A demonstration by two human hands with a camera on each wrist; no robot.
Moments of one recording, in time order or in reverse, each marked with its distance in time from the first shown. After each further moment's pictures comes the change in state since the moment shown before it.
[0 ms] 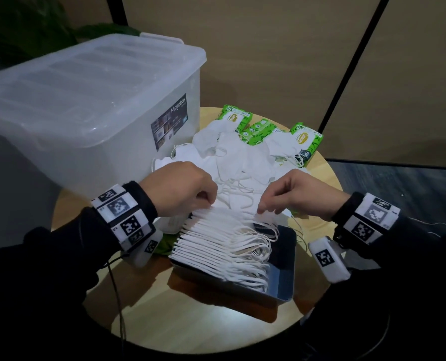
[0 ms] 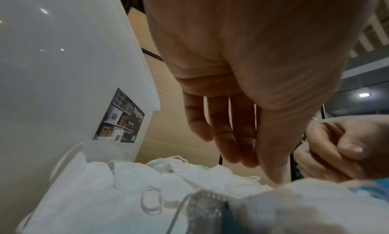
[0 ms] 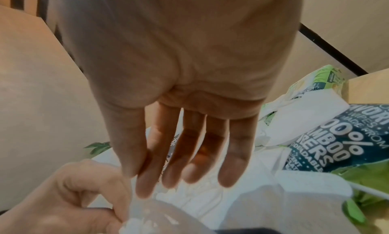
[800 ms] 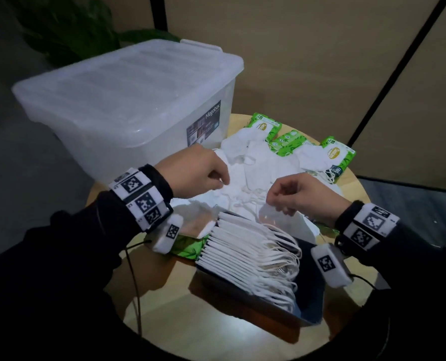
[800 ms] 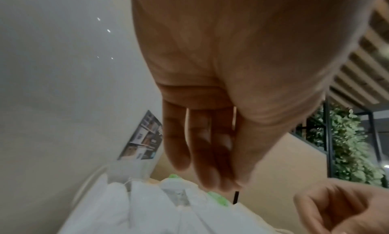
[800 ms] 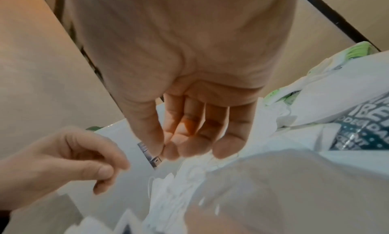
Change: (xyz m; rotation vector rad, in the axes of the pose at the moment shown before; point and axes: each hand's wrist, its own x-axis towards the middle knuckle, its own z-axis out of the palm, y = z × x) left_hand -0.006 -0.029 -0.035 -0.096 0.027 -0.247; right_hand 0.051 -0.008 0.020 0.012 0.072 -0.025
